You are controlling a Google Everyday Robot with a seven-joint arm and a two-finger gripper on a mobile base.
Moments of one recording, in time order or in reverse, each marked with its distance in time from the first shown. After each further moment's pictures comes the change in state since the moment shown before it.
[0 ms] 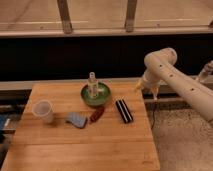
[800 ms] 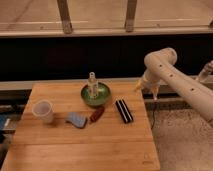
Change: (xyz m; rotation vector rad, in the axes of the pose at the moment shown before) arm 0.000 0.000 0.000 0.000 0.000 0.000
